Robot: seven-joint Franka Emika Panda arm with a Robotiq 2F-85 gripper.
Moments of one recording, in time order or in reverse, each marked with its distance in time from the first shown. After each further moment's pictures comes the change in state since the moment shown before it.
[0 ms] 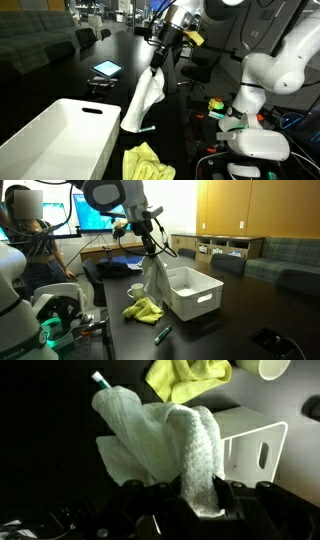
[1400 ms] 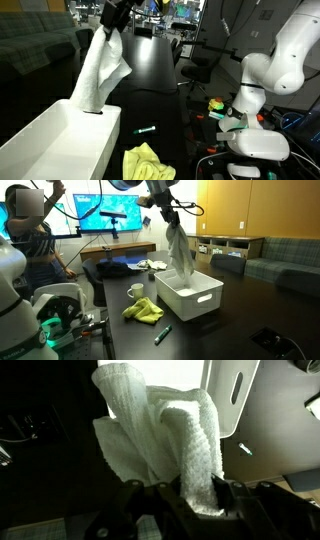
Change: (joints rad) arm 0.006 0.279 0.068 0.480 -0.148 -0.014 0.045
